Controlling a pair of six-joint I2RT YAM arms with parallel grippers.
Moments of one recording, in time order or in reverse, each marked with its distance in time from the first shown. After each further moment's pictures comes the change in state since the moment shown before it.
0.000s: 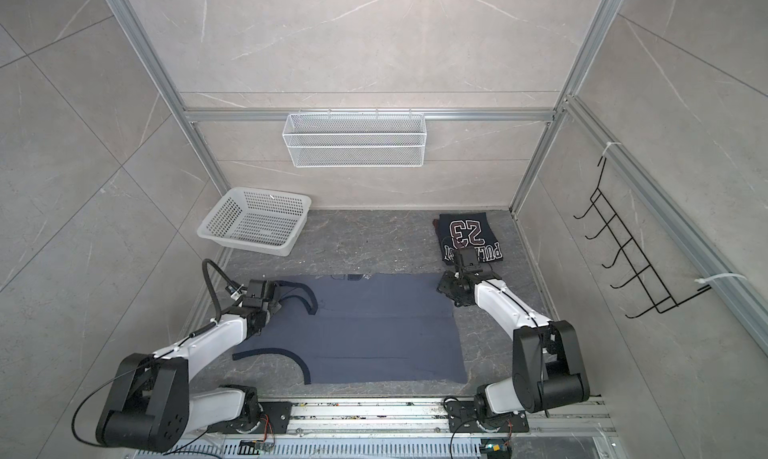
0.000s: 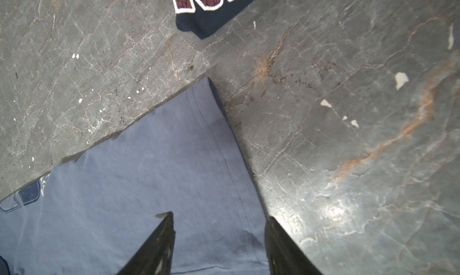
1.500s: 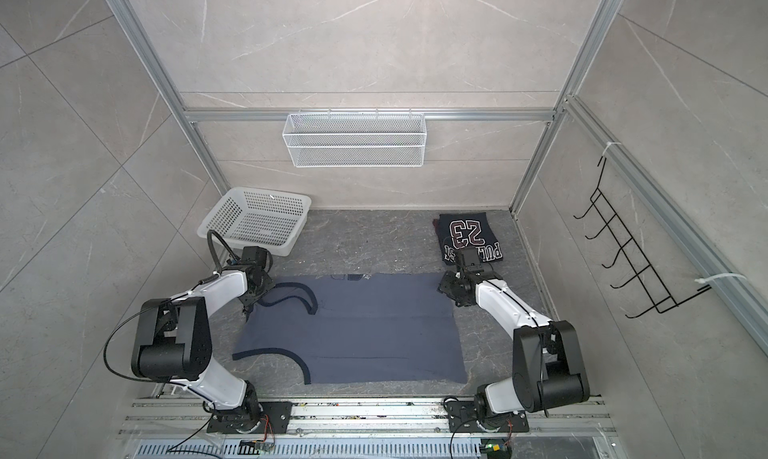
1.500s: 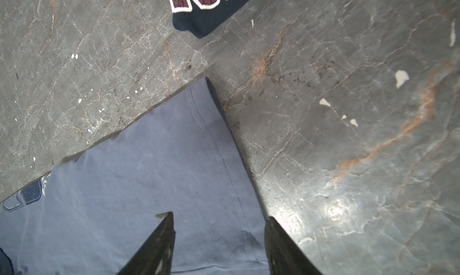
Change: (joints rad) left arm 0.157 0.409 0.461 -0.199 0.073 0.245; right arm -0.014 0.000 -0.002 0.001 -0.016 -0.003
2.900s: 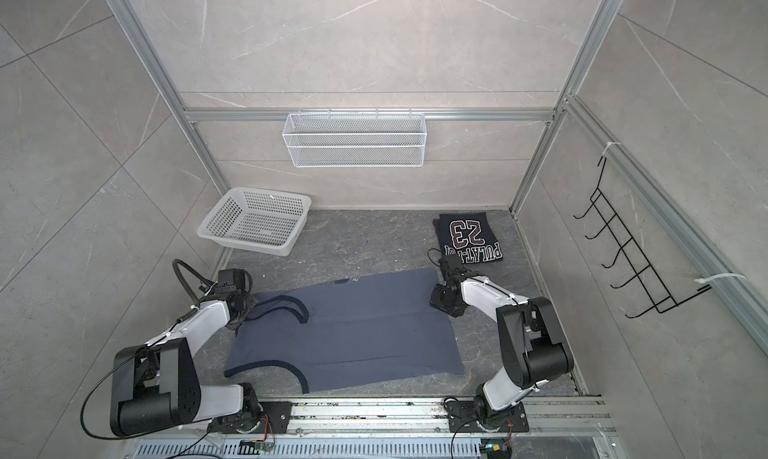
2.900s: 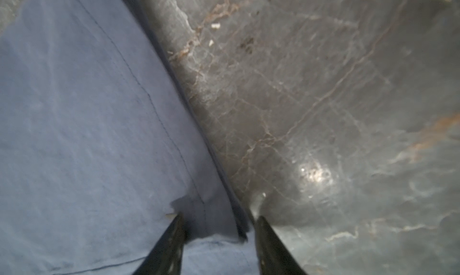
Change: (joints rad) left arm 0.138 -0.279 -0.266 0.069 0.031 -0.082; right arm 0.091 0.149 0.000 -0.061 -0.014 -0.002
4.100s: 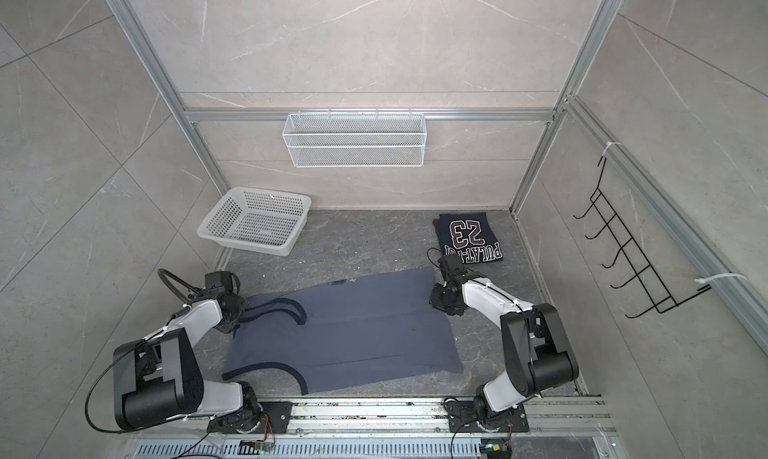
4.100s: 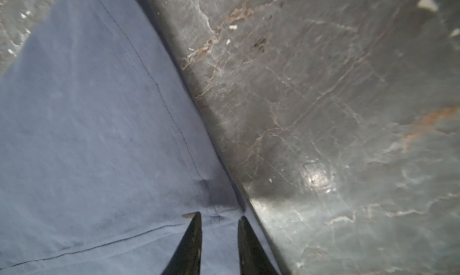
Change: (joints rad) left arm 0.126 0.044 -0.005 0.017 0.077 -0.020; right arm 0.011 -0.037 -0.005 -0.009 -0.005 -0.009
